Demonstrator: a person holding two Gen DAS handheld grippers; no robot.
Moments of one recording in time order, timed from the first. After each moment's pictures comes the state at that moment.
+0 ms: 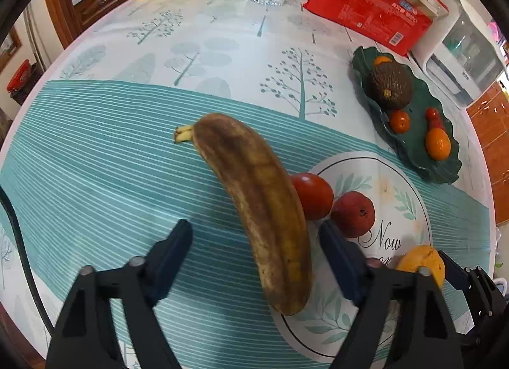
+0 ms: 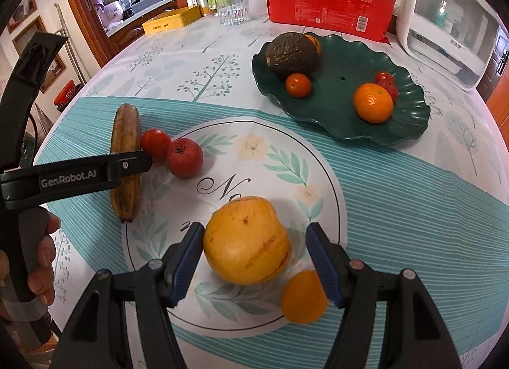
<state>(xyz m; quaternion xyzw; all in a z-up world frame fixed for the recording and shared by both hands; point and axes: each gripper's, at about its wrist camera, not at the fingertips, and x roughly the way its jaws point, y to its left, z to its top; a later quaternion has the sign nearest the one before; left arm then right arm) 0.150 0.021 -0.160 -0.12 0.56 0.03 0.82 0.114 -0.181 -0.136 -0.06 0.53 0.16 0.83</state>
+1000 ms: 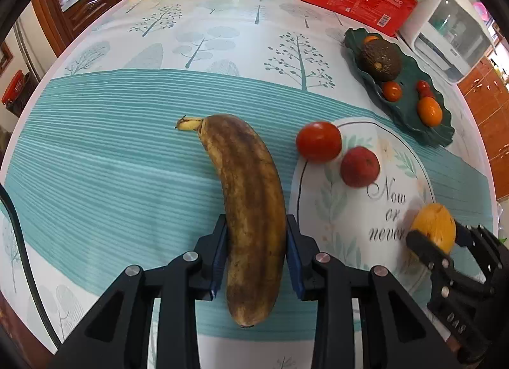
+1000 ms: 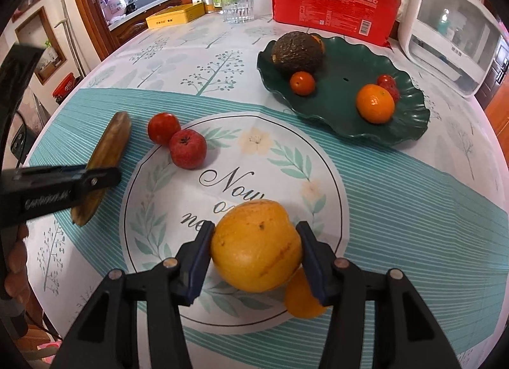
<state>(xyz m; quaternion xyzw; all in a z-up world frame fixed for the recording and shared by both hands) 0.116 0.034 -0.156 -0.09 0.57 0.01 0.82 0.105 -0.179 -0.136 -0.07 0.53 0.15 0.83</state>
